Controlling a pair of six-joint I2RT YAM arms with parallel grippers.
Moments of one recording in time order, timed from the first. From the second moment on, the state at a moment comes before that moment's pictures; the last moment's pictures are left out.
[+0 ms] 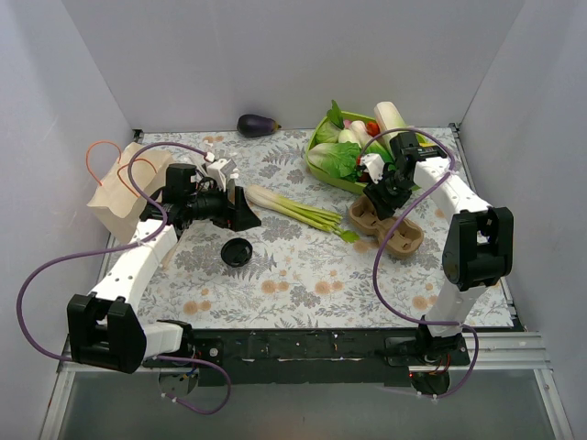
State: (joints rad) left arm -0.18 1.24 0.98 -0.44 0.75 -0.10; right arm 0.20 1.77 1.46 -0.98 -0.26 -0.65
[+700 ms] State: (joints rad) left arm -0.18 1.25 0.98 -0.44 0.75 -0.10; right arm 0.23 1.78 1.44 -0.98 -0.25 -0.65
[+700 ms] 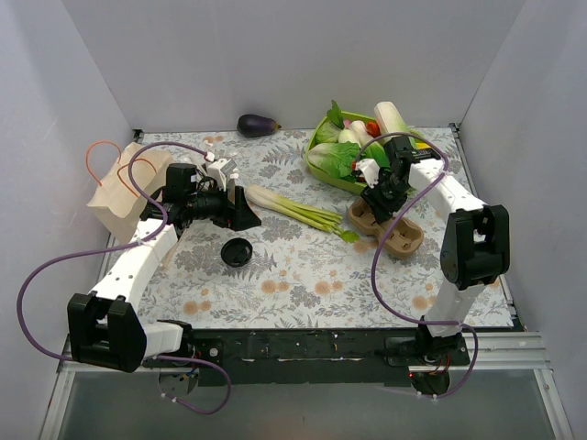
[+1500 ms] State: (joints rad) left arm -0.18 1.25 0.98 -0.43 0.75 -0.10; right arm 0.23 1.80 1.43 -0.97 -0.24 -0.65
